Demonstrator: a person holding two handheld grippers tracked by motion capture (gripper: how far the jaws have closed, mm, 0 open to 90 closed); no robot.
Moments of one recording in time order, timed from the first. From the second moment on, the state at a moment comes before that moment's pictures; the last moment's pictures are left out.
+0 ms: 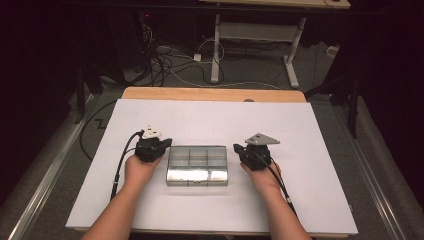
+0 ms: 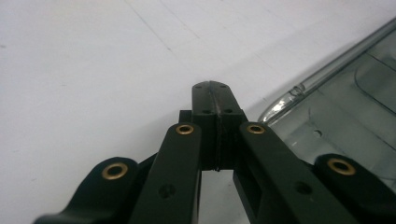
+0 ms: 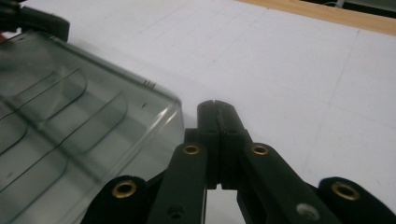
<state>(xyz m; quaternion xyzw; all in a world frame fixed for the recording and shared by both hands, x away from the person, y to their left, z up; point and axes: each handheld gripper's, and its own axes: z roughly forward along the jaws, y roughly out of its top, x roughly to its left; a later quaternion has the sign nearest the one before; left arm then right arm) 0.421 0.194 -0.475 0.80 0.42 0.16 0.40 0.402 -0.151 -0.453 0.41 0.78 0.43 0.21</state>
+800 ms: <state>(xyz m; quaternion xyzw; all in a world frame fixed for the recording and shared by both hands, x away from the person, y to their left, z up) 0.392 0.156 -0.478 0.81 0.39 0.13 0.41 0.393 -0.165 -0.459 0.40 0.79 0.42 0.18</state>
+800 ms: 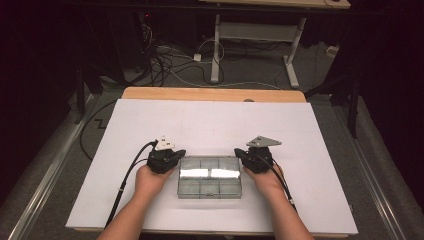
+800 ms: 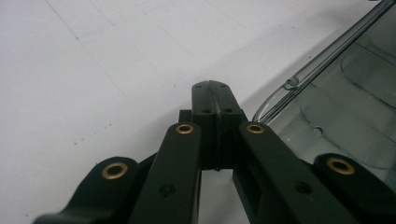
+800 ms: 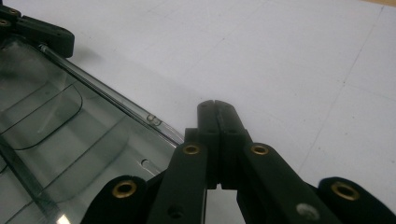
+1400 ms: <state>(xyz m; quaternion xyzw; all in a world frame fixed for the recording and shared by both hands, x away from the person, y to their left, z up) 0.303 0.174 -0.481 0.82 0.38 0.12 0.40 0.293 -0.204 -0.460 0.37 0.78 0.46 0.20</state>
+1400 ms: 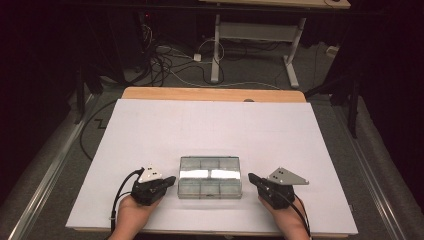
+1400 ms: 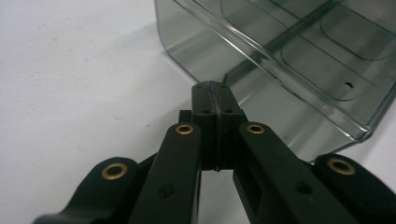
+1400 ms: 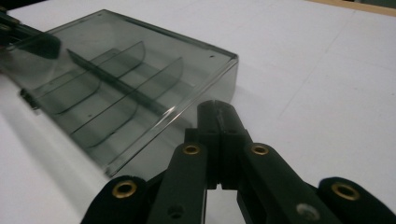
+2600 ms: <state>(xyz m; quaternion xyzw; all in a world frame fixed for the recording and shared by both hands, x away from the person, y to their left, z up) 0.300 0.199 -0.478 0.80 0.38 0.12 0.44 0.300 -0.213 -0.468 0.38 0.78 0.47 0.19</state>
